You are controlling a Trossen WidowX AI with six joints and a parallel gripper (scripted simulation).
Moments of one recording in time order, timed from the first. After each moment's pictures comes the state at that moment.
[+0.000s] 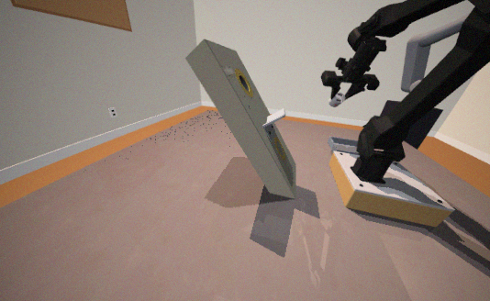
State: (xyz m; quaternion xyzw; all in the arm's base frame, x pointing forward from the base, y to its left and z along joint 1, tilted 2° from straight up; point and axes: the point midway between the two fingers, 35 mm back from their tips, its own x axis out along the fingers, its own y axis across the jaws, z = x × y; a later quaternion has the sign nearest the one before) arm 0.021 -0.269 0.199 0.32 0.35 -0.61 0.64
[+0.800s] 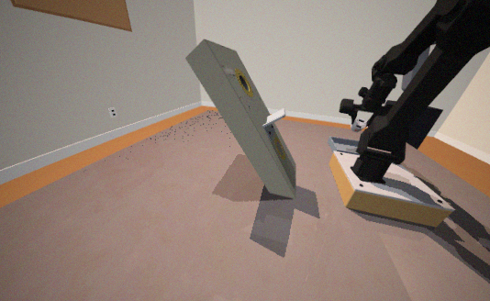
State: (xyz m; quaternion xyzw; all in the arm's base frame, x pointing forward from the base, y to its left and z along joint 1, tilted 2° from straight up) arm -0.084 -0.255 0.111 0.38 0.28 -0.72 0.51
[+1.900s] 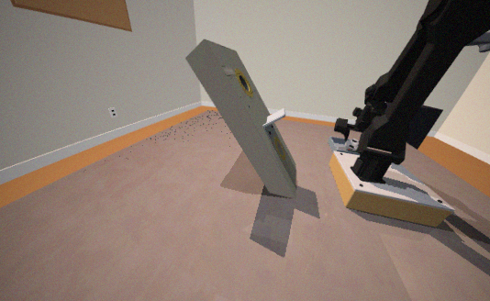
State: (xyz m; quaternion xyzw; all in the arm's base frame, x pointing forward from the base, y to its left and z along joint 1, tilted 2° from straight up) arm -0.090 -0.255 0.033 0.39 0.28 -0.72 0.50
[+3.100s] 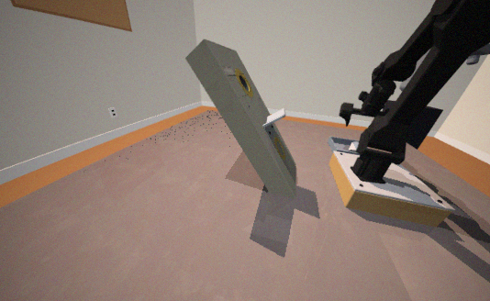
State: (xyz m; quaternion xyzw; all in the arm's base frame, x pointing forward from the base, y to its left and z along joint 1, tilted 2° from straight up) arm -0.091 -0.258 0.095 0.38 0.27 -0.73 0.51
